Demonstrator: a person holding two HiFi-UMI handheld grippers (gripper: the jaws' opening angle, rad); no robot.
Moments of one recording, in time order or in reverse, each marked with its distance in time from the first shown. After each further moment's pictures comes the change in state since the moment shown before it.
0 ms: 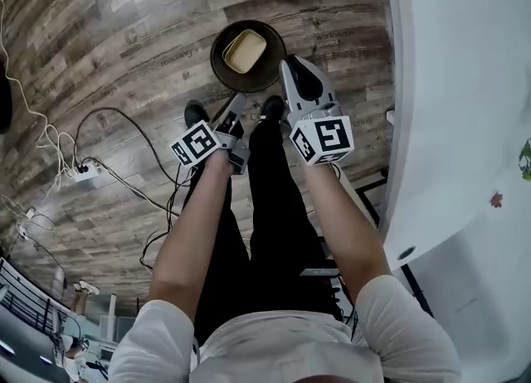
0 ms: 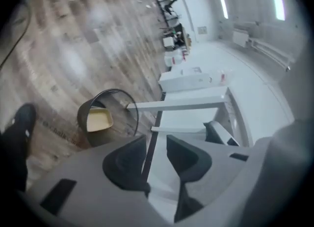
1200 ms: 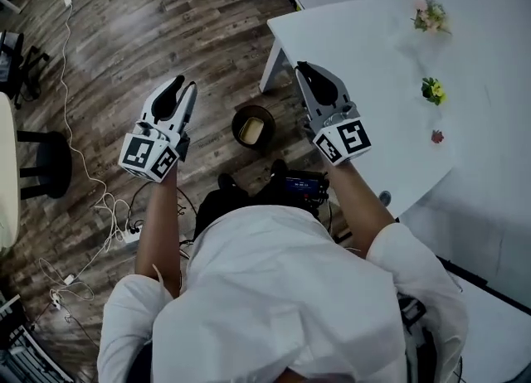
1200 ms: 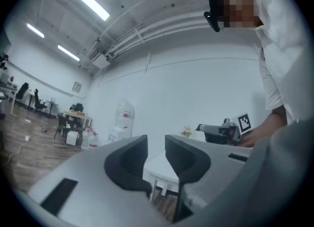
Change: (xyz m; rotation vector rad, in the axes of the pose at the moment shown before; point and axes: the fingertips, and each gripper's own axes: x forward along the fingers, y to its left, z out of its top) left arm -0.333 -0.558 0.146 1.400 -0.311 -0.427; right arm -0.268 0.186 0.462 -0.306 -0.522 0.027
